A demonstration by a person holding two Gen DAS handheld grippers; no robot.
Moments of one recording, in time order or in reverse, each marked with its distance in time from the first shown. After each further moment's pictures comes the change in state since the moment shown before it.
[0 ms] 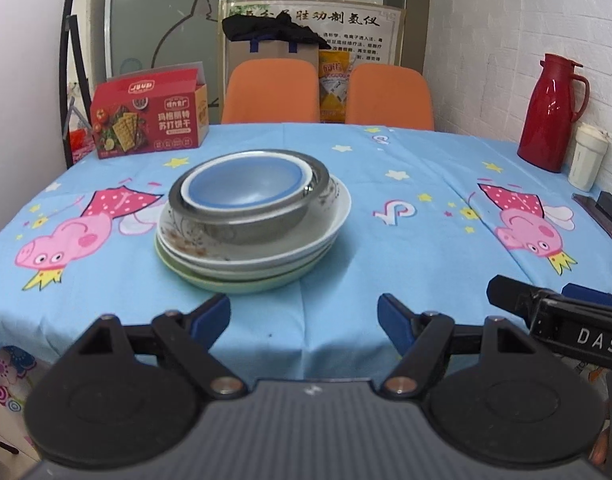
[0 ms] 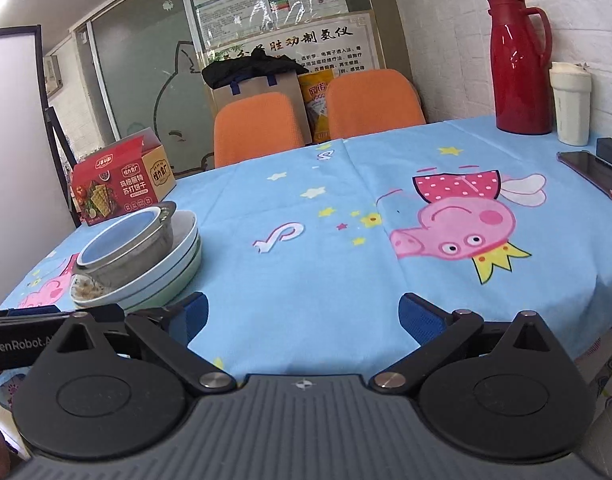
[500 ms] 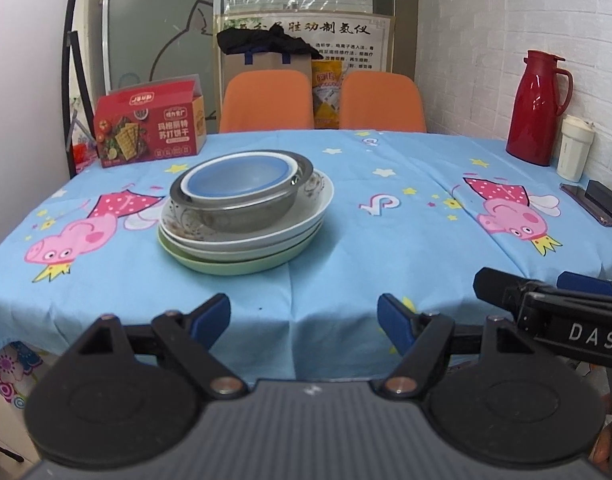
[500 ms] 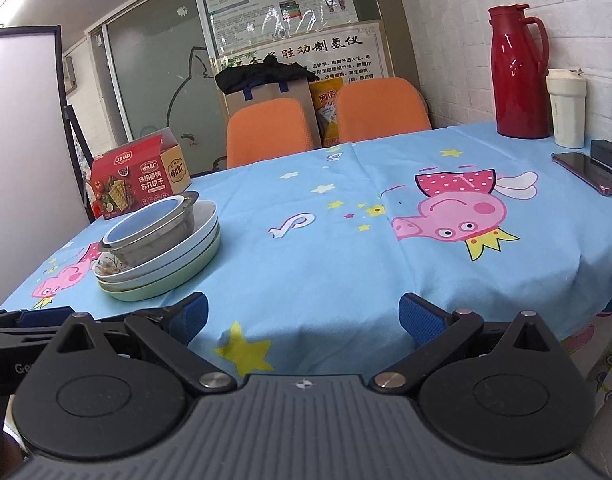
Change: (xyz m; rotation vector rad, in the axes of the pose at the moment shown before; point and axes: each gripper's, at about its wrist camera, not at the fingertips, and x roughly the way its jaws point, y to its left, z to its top) left arm -0.023 -0.014 -0.019 0.035 -0.042 0.007; right arm -0.031 0.002 -0.018 -0.022 -0.029 0.022
